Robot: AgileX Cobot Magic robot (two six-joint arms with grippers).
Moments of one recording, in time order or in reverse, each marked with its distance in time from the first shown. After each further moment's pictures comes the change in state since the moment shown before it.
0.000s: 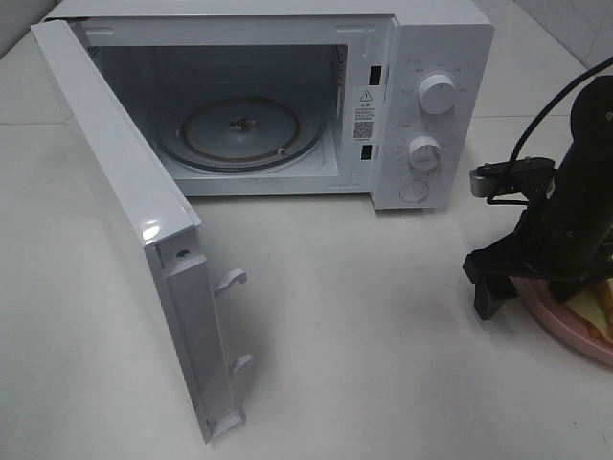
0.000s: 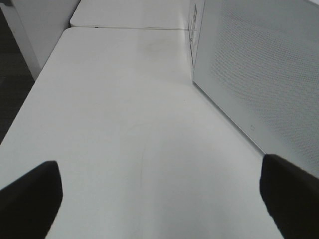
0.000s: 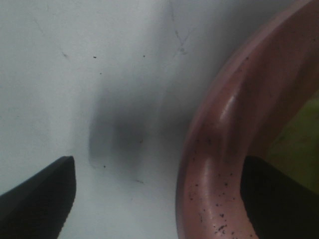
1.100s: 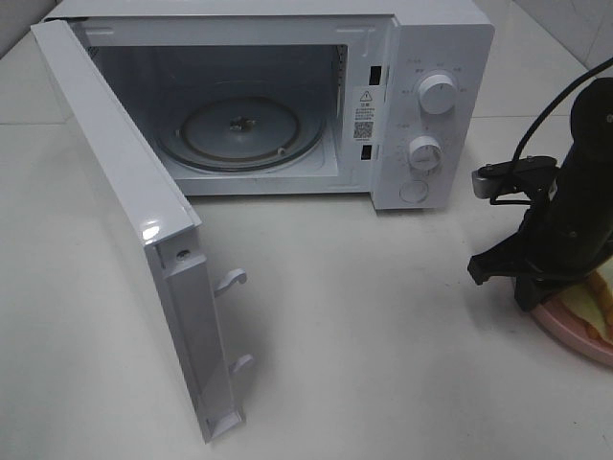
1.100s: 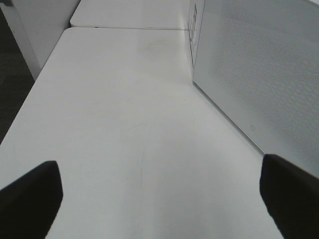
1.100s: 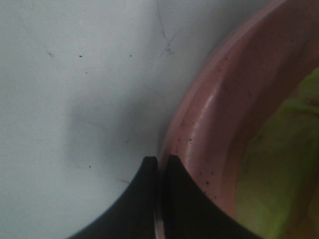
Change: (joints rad) left arm 0.000 0.000 0.000 0.000 0.000 0.000; right arm -0.004 0.000 0.000 -0.056 0.000 0.025
